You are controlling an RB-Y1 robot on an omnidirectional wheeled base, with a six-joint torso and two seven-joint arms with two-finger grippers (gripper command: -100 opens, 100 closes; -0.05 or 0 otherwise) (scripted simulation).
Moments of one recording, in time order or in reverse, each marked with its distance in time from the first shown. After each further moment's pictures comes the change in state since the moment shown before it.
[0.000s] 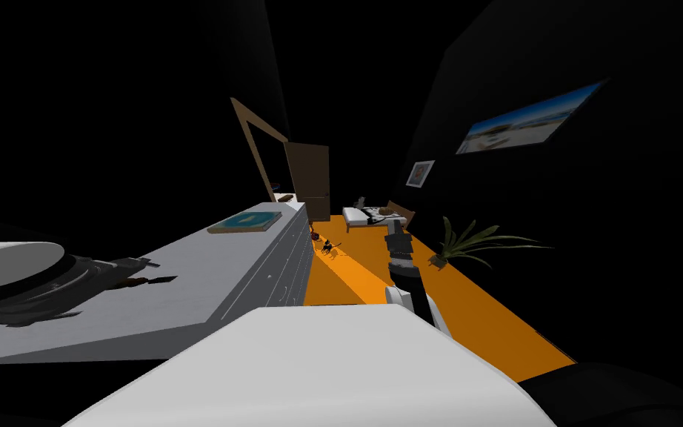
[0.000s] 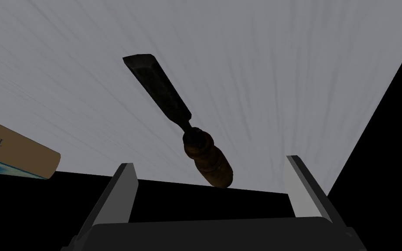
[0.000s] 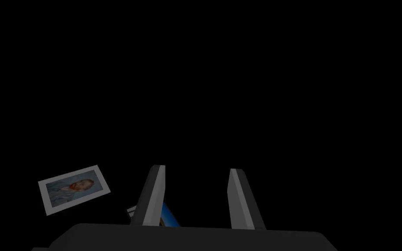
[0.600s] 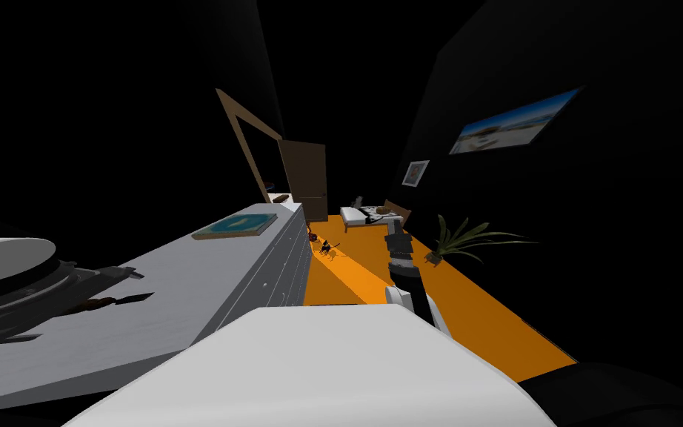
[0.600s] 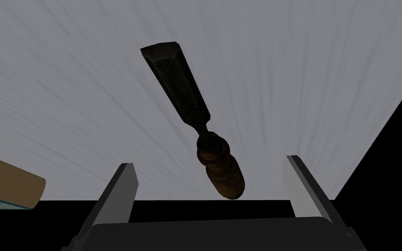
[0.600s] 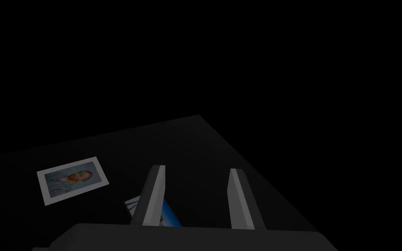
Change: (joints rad) left arm 0.010 0.039 0.006 0.050 0.026 0.114 0.002; right arm 0.000 0.000 0.000 0.000 0.000 0.000 0.000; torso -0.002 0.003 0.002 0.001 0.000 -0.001
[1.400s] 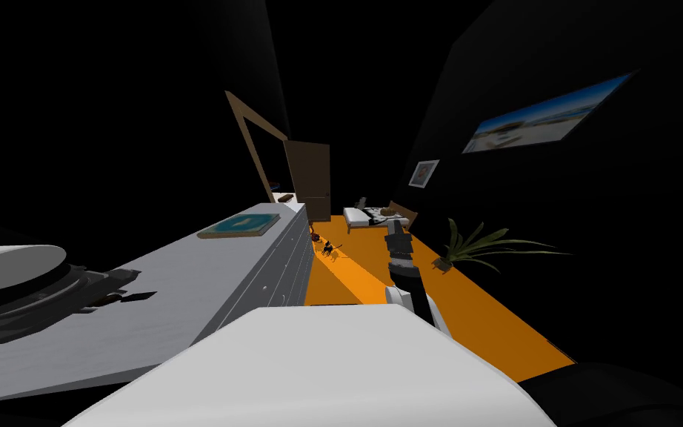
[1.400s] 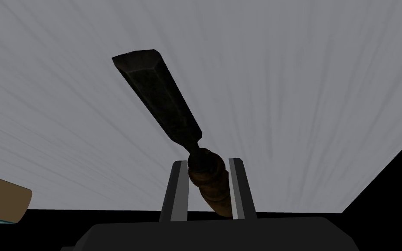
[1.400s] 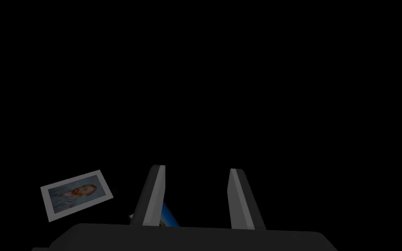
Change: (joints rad) left arm -0.009 -0.023 -0.042 0.042 -0.019 -0.073 -0.057; right arm 0.000 0.000 0.000 0.000 0.000 0.000 0.000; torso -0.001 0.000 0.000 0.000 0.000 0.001
